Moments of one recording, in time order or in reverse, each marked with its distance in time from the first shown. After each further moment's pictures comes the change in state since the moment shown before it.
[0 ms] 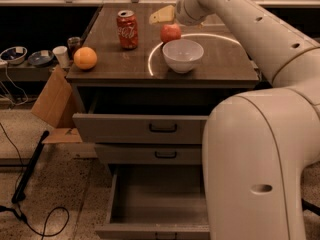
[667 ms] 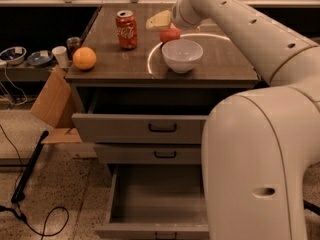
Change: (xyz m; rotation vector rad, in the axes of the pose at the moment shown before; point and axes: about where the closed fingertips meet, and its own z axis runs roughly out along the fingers) arm 0.011 0.005 0.008 0.013 0.009 -0.008
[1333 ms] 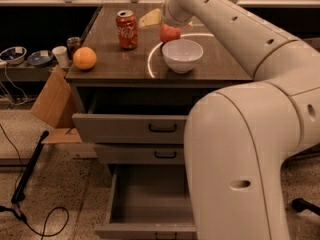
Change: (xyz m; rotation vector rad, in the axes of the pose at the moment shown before) arm -0.010 0.022 0.015 0.038 0.001 -0.038
